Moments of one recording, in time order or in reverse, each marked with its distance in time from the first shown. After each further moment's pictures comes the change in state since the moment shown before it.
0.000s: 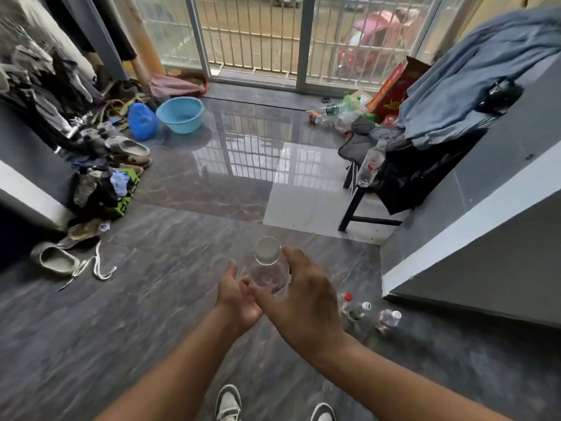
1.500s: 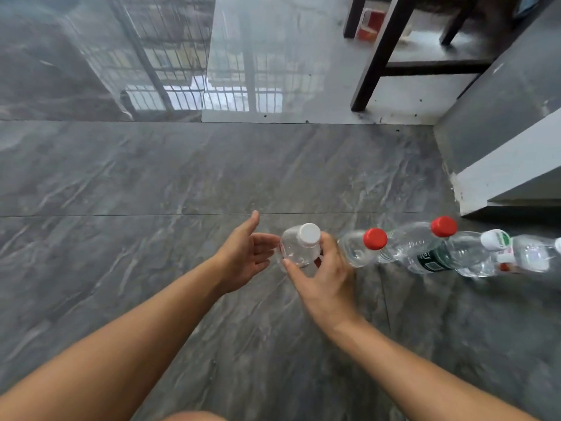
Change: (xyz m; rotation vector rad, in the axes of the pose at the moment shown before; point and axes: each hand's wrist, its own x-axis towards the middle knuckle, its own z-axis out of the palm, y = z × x) left_hand 0.570 -0.156 -0.253 0.772 -0.066 -0.278; right_hand 0.043 0.538 0.454 0.071 0.148 0.419
